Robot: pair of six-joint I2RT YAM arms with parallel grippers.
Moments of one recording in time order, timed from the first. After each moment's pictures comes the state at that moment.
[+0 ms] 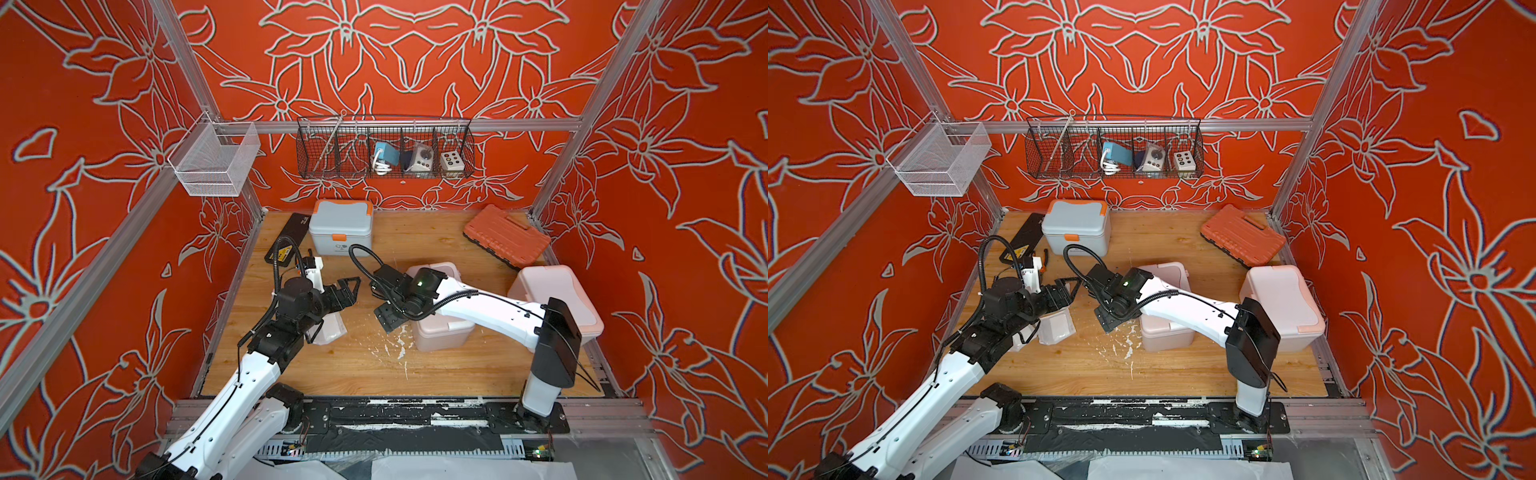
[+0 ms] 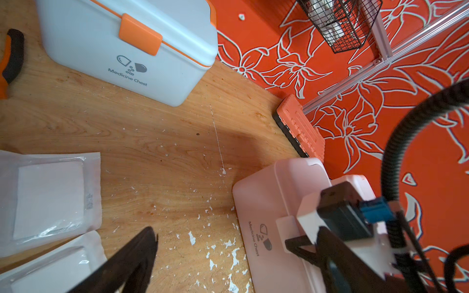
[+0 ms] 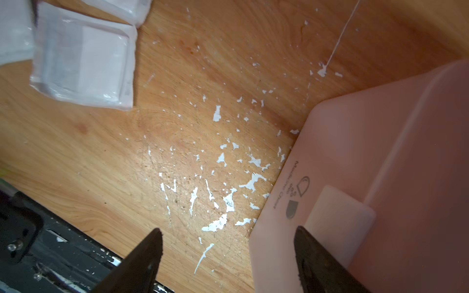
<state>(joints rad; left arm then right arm) -0.30 0.77 0.60 -0.21 0.19 -0.69 1.05 1.79 1.56 -1.02 0.17 0.43</state>
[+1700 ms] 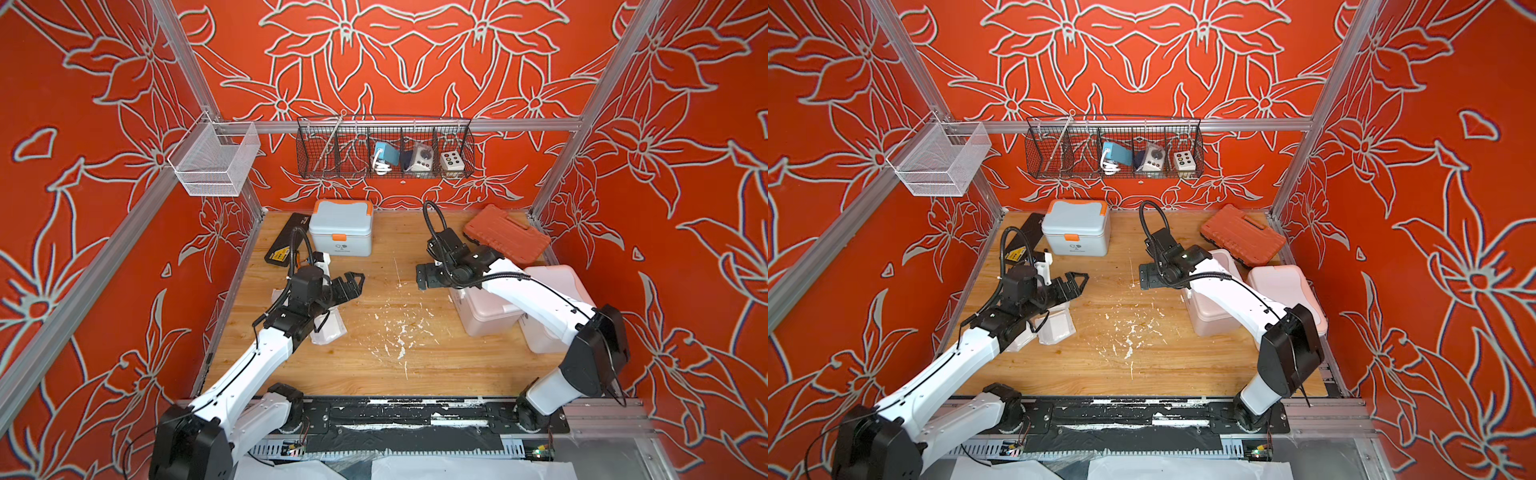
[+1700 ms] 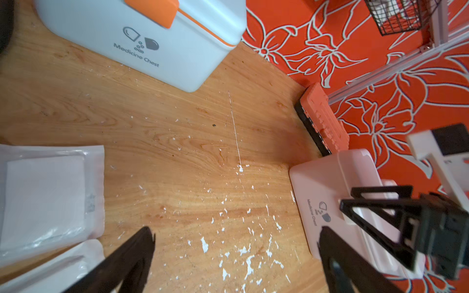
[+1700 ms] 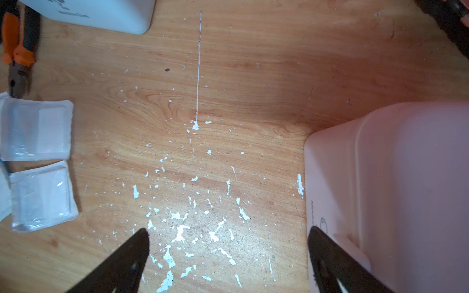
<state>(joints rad) -0.26 1.05 0.68 -0.14 0.17 -0.68 0.67 1.57 1.37 -0.82 0.09 0.46</state>
